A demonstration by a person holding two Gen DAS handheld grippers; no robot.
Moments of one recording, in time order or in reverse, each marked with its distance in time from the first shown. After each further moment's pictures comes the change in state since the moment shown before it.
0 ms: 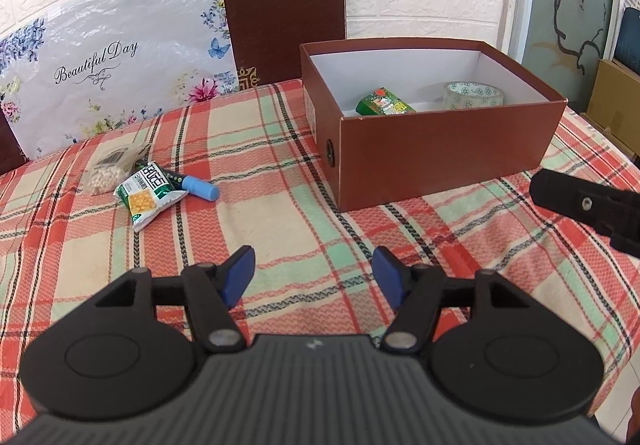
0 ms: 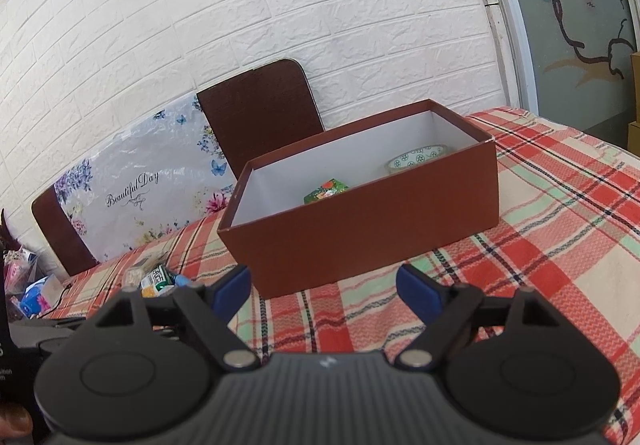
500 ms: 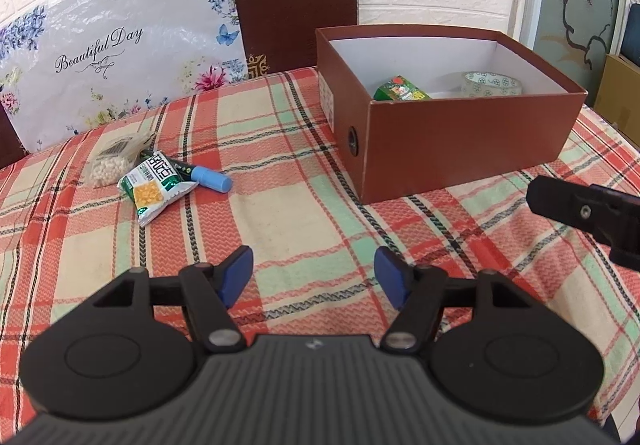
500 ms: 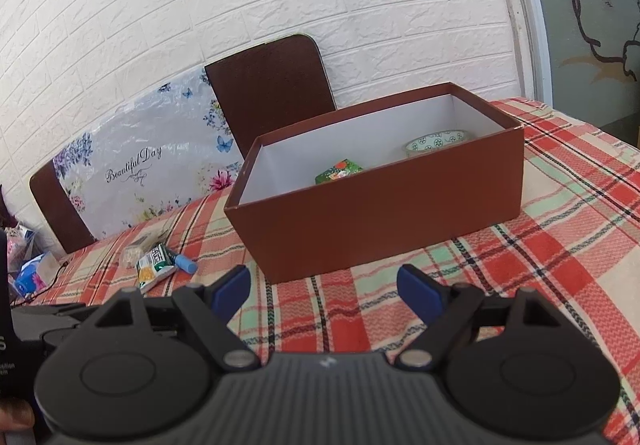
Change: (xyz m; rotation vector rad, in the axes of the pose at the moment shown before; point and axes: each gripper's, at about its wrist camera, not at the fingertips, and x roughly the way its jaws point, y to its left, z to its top) left arm 0.017 0.018 -0.003 -0.007 0.022 0.007; right arm 0.021 0.017 -0.005 -0.046 0.058 0.000
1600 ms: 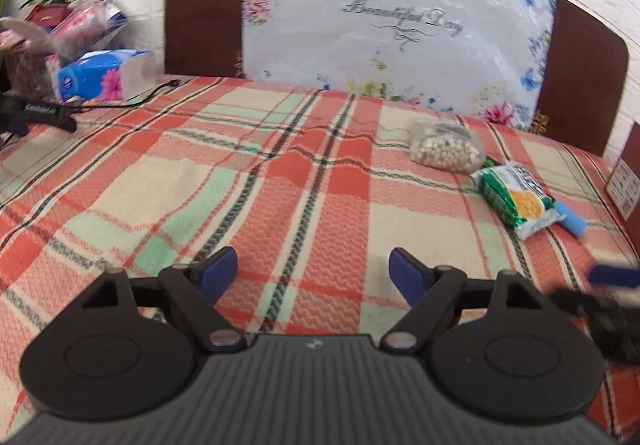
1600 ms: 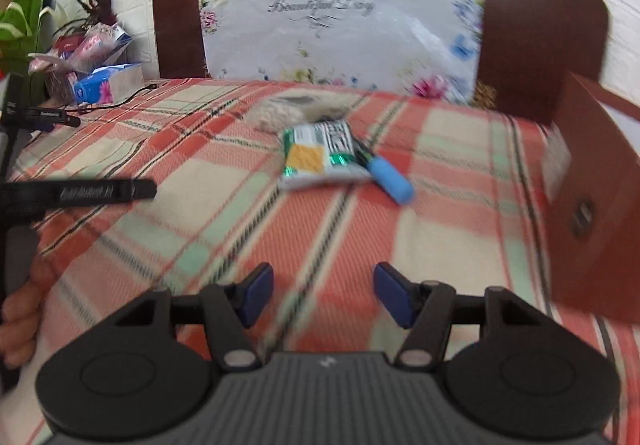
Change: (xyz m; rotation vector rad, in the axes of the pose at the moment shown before) left arm 0.025 0.216 -0.074 -0.410 -0.150 0.339; right arm 0.168 0.193 -0.055 -0.545 0.194 0.244
